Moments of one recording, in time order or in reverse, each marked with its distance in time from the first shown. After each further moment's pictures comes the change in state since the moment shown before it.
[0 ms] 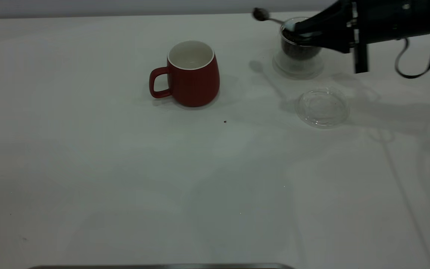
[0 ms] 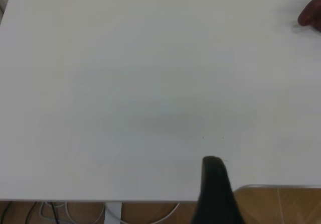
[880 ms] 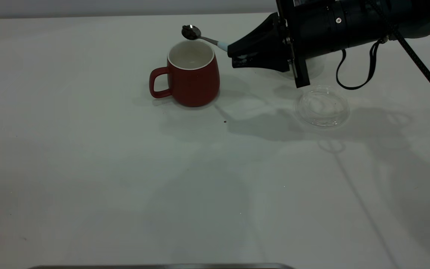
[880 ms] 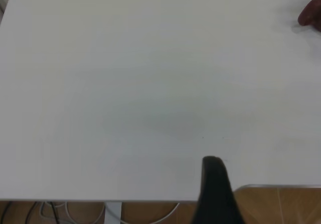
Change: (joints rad) left arm 0.000 0.000 0.000 0.000 0.000 0.001; right arm 0.197 0.000 0.000 0.023 -0.031 -0.052
